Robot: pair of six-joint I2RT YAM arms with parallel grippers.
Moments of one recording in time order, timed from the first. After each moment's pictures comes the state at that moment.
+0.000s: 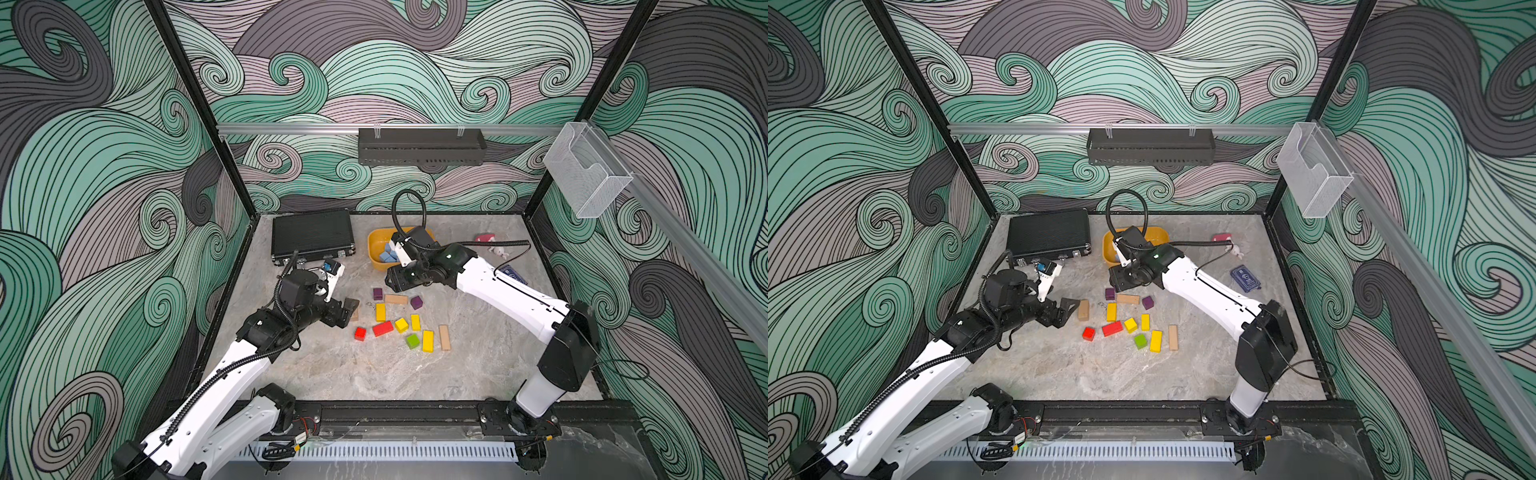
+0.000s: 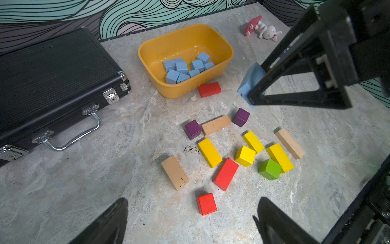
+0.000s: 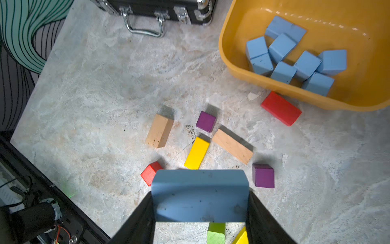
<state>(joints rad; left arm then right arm) -0.48 0.86 0.82 -0.60 0.10 -0.04 0.76 1.69 1.54 -0.81 -0.04 0.30</state>
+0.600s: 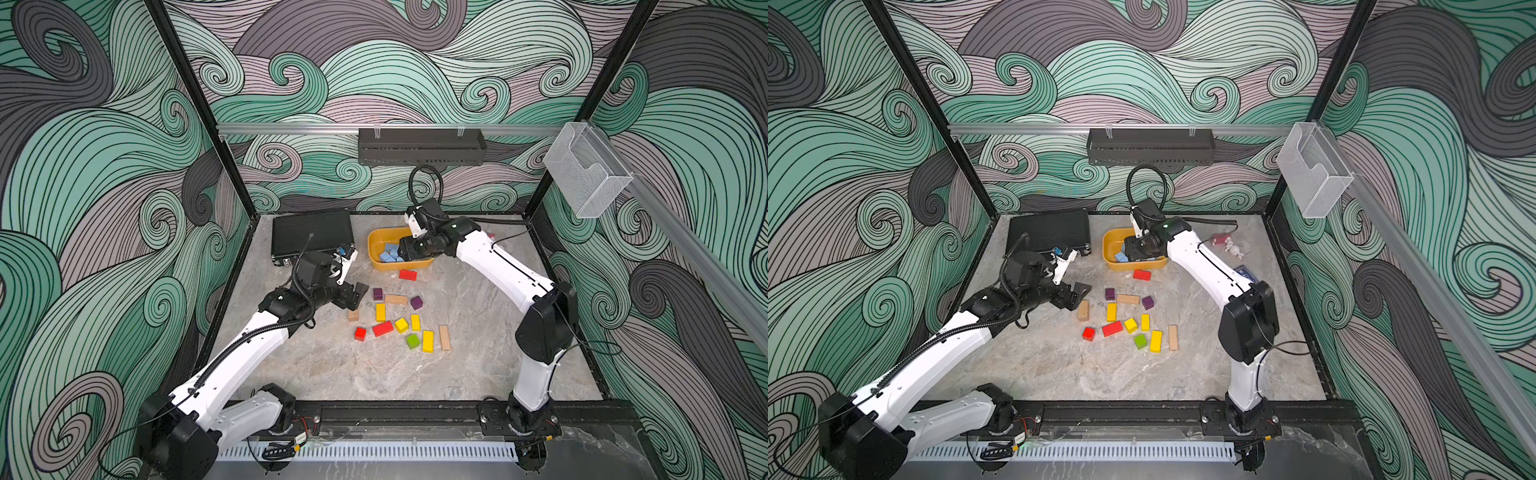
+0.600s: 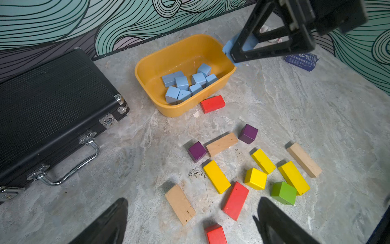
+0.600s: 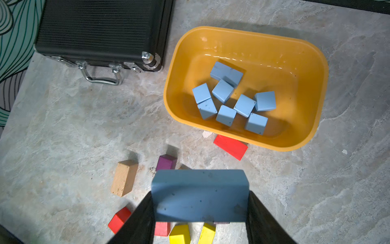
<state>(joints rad) -0.48 1.10 0.91 -0.47 0.10 0.02 0.58 1.90 1.80 -0.88 -0.03 0.24</state>
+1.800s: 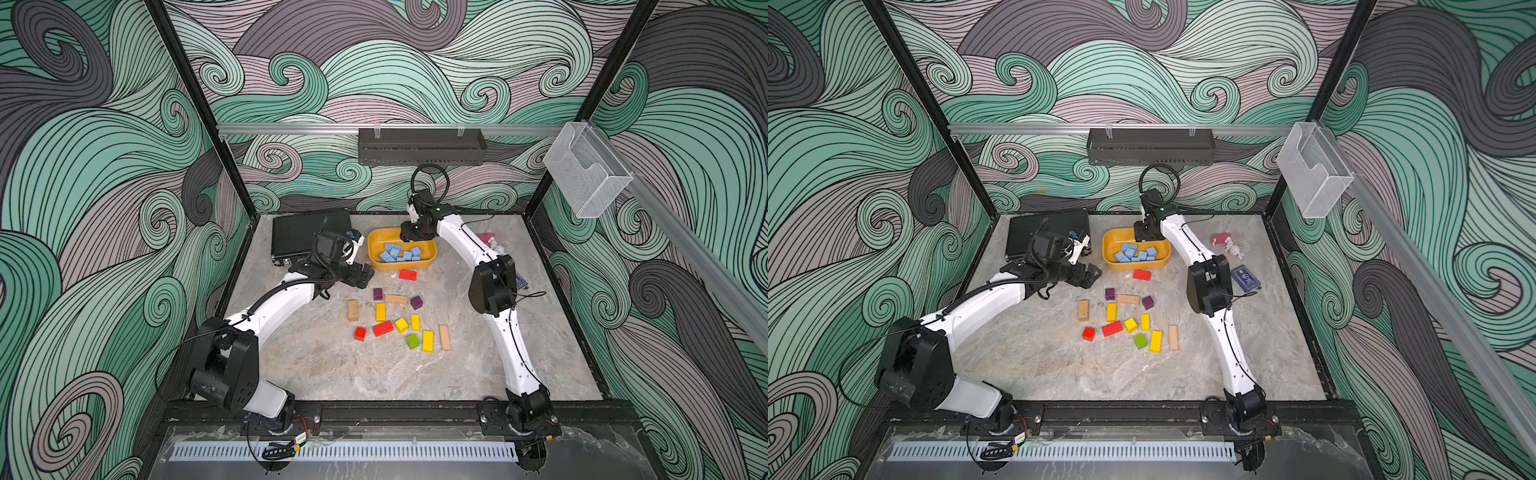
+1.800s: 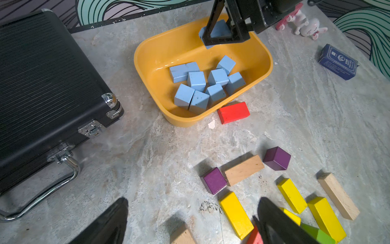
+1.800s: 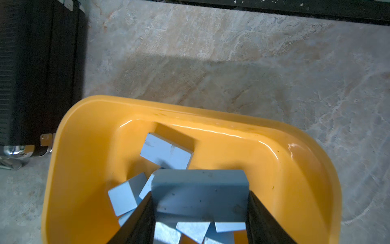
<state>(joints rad) -0.38 1.48 1.05 -0.35 0.18 -0.01 0.41 2.53 2.42 -0.92 -0.07 0.18</state>
